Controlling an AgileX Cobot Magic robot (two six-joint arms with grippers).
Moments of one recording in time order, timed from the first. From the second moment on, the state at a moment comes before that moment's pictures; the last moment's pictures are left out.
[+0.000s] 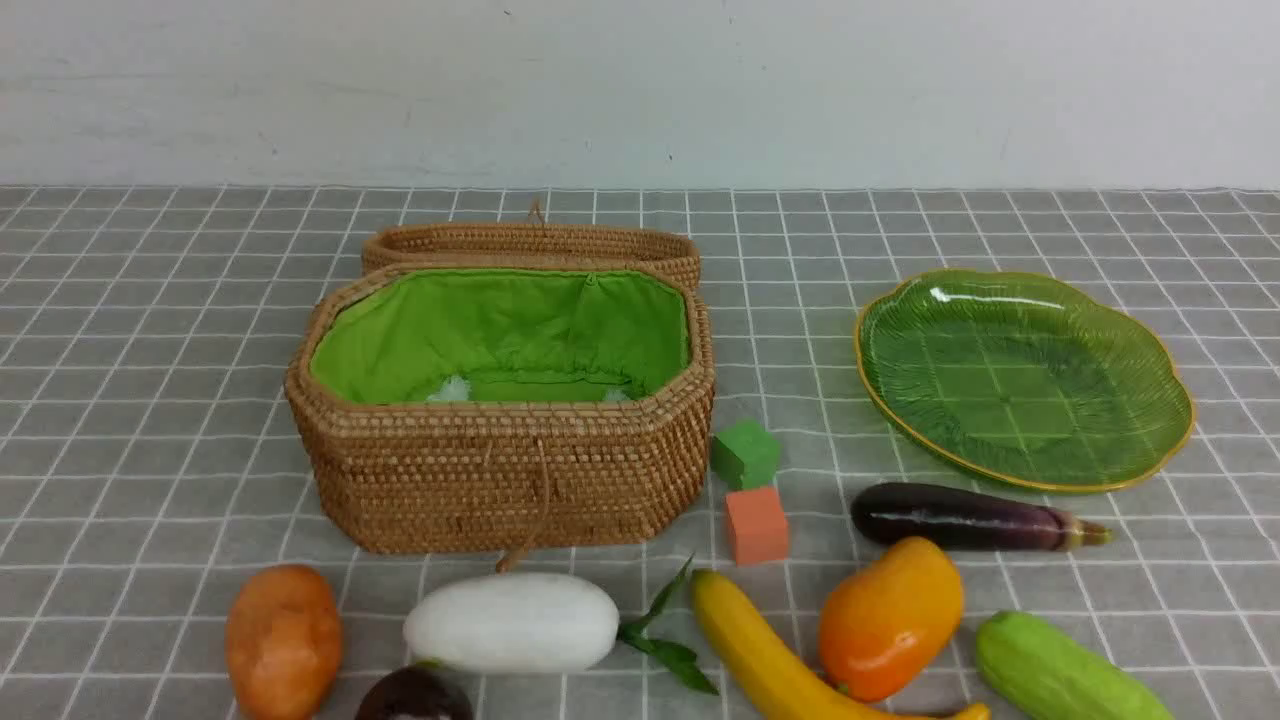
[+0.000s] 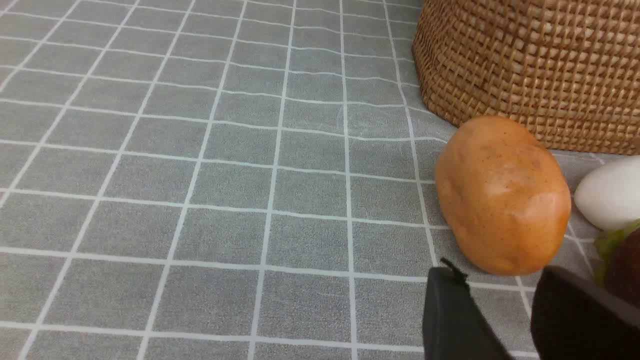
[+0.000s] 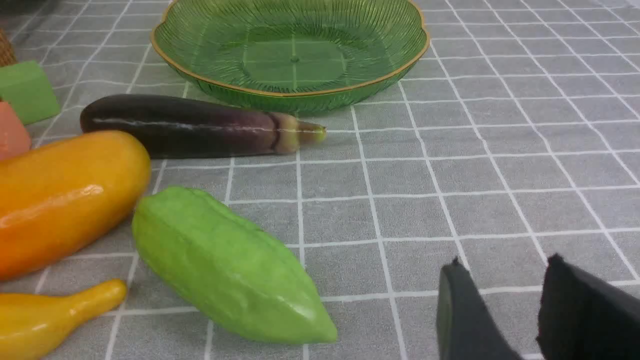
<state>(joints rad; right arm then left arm) -0.07 -0.01 0.02 -0.01 0.38 0.00 -0.10 -0.01 0.03 0.15 0.39 -0.31</state>
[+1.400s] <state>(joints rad) -0.07 -0.01 0.02 -0.01 0.38 0.00 -0.10 -0.01 0.03 0.03 0.29 -0.38</state>
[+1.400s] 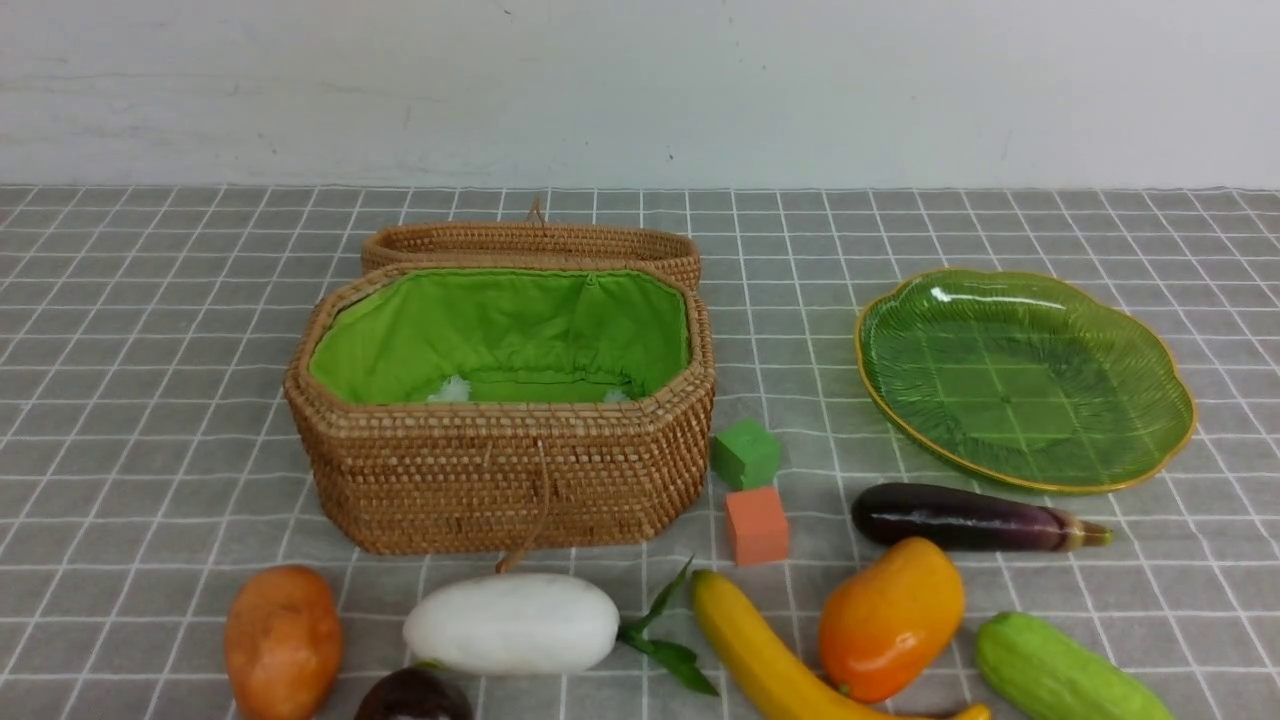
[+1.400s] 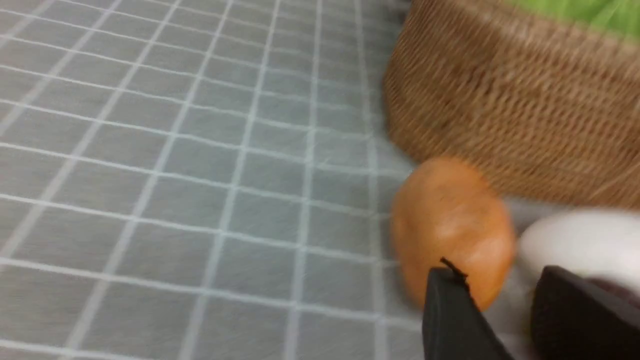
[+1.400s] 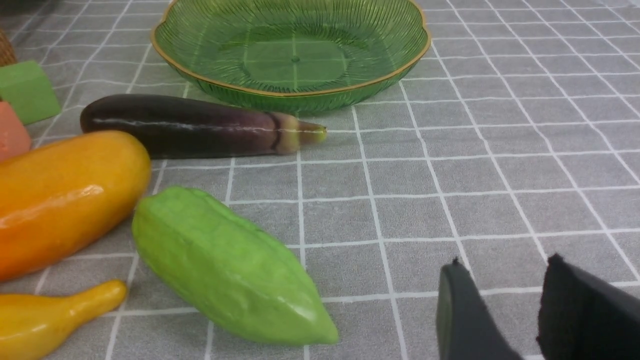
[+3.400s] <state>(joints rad) -0.07 -0.01 0.02 -0.01 0.38 0.00 -0.10 1.19 -0.79 -0.34 0.90 0.01</state>
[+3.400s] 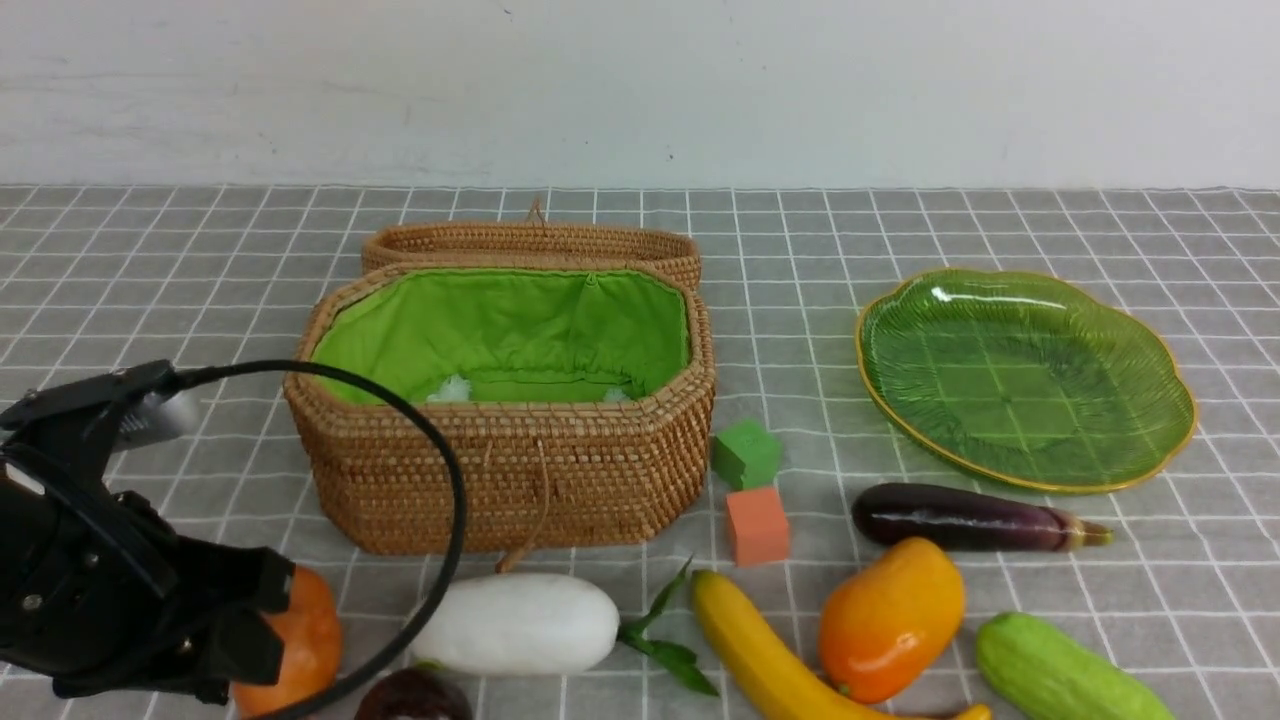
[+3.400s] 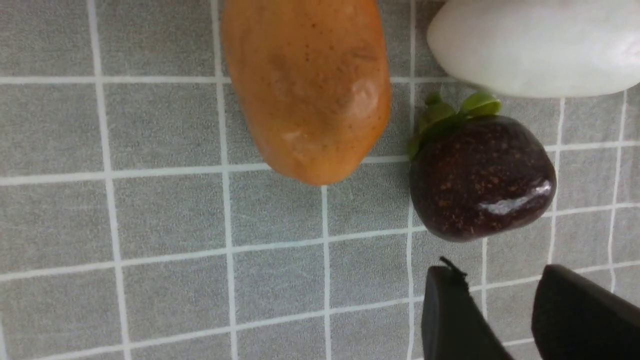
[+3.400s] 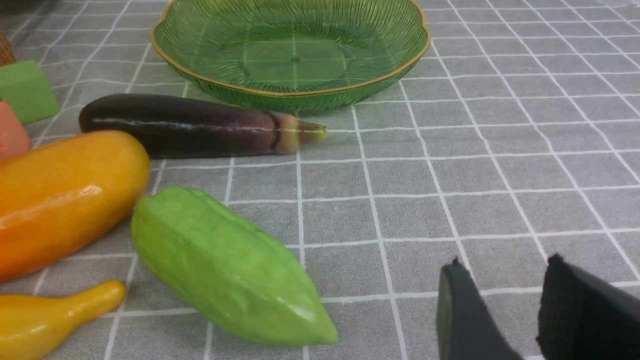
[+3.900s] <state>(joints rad) -0.07 -0.01 0.02 -0.01 0.38 0.00 -0.10 1.28 -0.79 -0.16 0.67 -0.15</state>
